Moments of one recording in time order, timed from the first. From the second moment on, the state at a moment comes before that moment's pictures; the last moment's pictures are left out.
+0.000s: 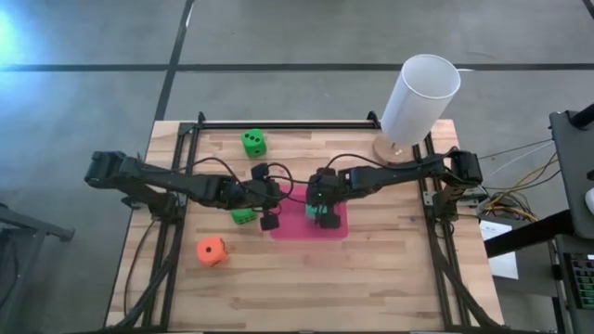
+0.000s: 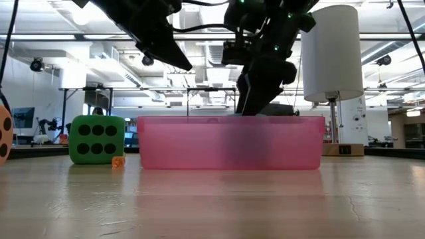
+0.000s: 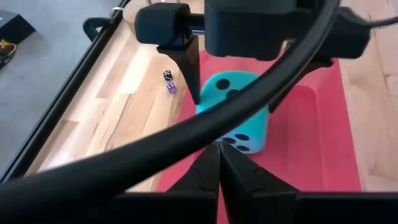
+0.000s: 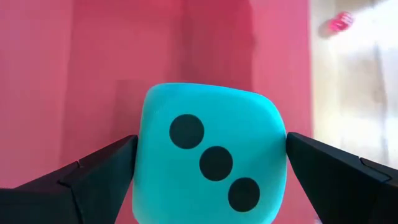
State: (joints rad) left arm -0.10 1.39 0.92 -0.22 -0.37 -0.05; right arm -0.01 1.78 1.23 -0.56 0.11 -0.07
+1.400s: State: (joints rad) left arm -0.10 1.39 0.91 -0.20 -0.26 -0.01; right arm -0.01 1.69 1.23 -0.64 0.24 -0.06
